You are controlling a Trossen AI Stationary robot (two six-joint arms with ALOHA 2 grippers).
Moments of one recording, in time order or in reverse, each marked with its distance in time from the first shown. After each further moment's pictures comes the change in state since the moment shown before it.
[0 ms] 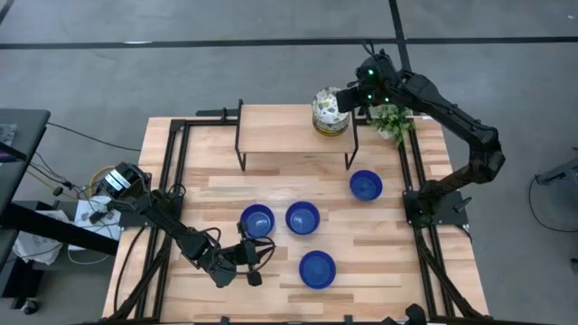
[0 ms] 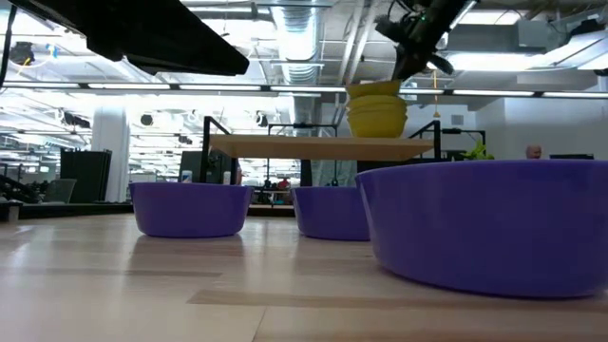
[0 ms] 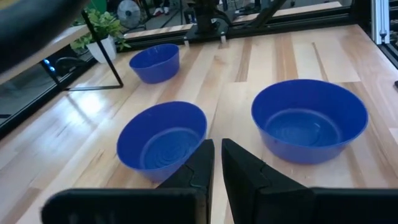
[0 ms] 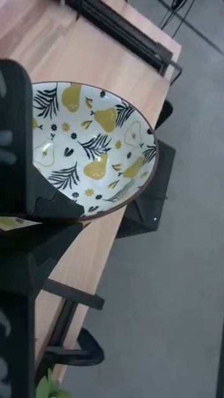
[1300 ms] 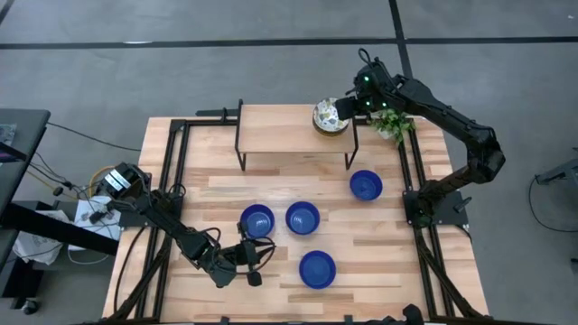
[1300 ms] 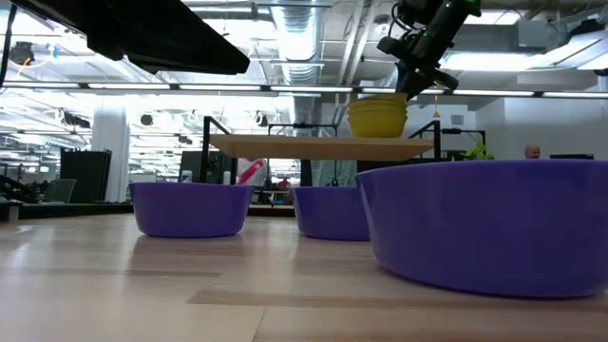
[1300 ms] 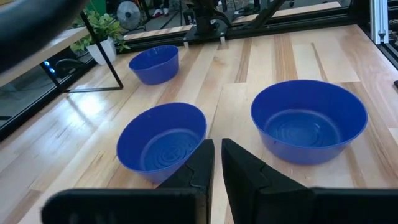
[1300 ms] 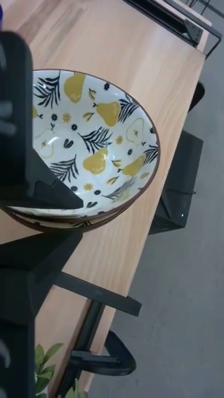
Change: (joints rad) left arm 0.000 0.001 0.000 0.006 0.000 0.011; right arm -0.020 0.000 -0.103 0.008 -0.042 -0.002
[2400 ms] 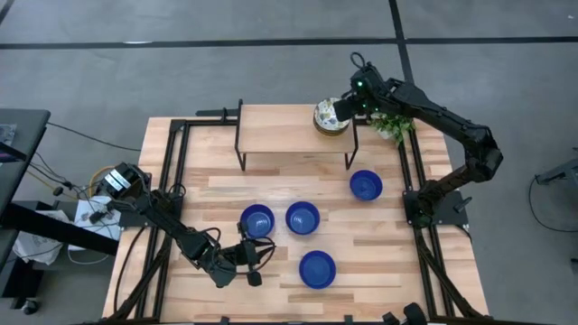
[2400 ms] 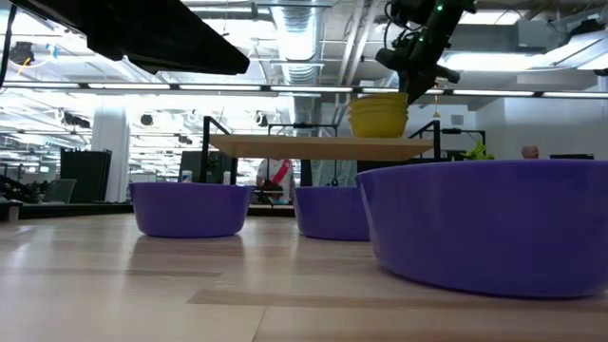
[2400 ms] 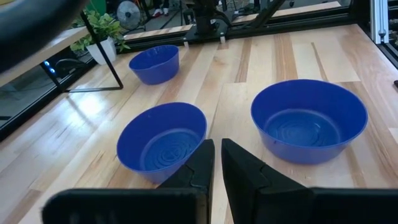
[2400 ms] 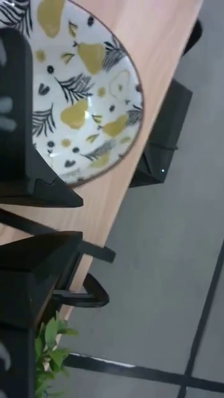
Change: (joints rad) left arm 0.002 0.000 0.000 0.000 0.000 0.000; right arm 0.058 0.019 -0.001 0.012 0.263 -0.072
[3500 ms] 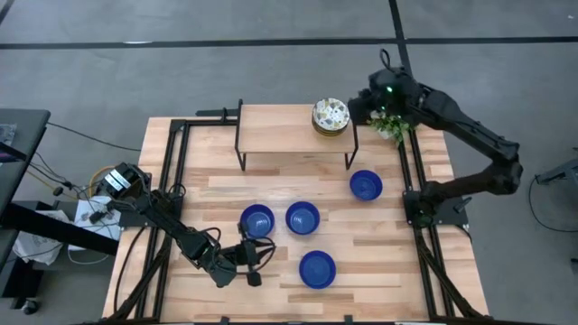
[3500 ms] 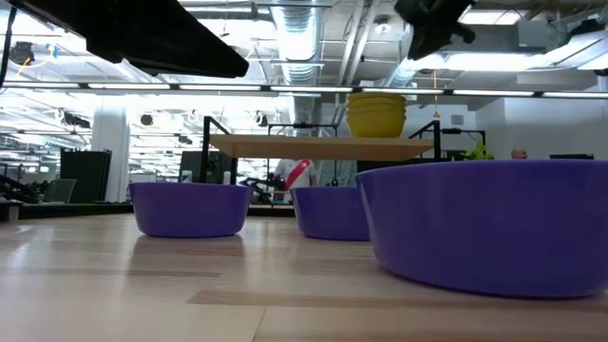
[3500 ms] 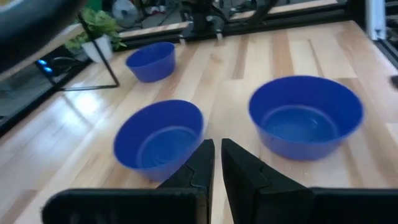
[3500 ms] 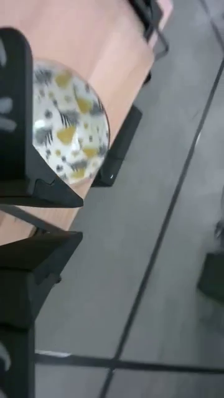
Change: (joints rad) left arm 0.000 0.000 -0.002 -0.007 0.015 -0.003; right arm 0.115 -0.216 0.000 0.040 0.131 -0.109
